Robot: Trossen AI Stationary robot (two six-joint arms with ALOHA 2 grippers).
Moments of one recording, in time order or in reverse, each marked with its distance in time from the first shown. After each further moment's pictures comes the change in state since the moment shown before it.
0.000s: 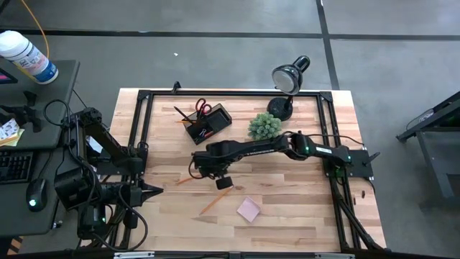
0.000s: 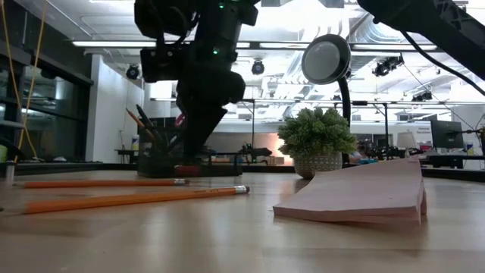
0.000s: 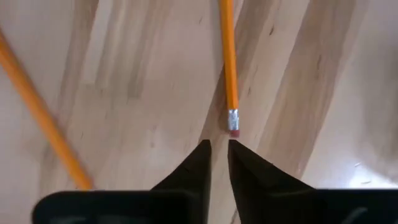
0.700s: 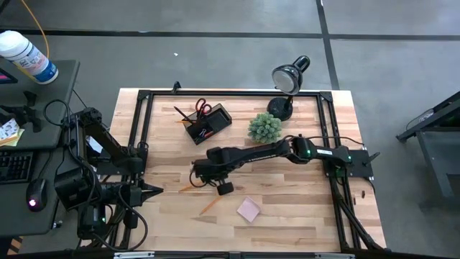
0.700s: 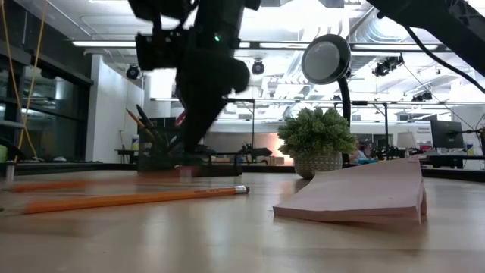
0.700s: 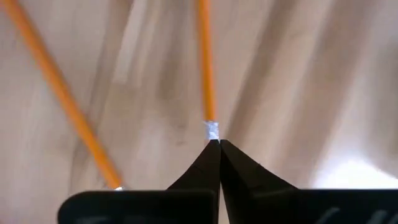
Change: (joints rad) left arm 0.000 0.000 0.000 0.002 -0.007 0.000; right arm 0.051 -0.003 0.010 -0.022 0.048 0.040
